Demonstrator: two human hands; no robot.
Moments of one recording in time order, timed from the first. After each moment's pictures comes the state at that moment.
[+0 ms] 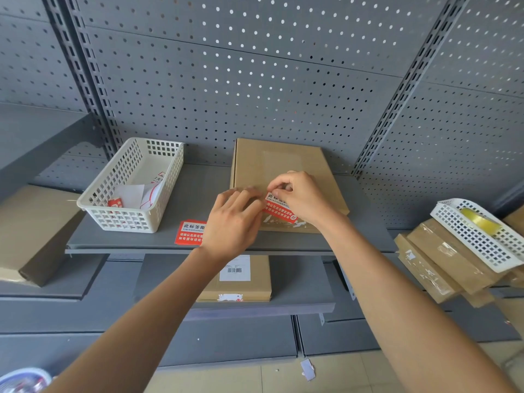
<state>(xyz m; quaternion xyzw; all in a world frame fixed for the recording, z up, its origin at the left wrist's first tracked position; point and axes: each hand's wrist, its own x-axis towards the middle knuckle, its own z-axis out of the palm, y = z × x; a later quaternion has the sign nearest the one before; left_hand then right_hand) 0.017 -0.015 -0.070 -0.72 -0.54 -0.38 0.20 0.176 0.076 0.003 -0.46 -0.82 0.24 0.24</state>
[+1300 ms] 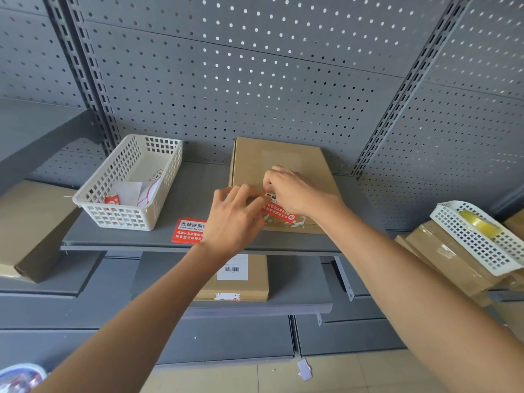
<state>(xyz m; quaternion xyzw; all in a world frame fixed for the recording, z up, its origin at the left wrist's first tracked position) 0.024 -0.011 -0.065 -0.72 -0.59 -0.33 0.19 0.159 0.086 0.019 -0.40 -0.91 0.04 0.02</state>
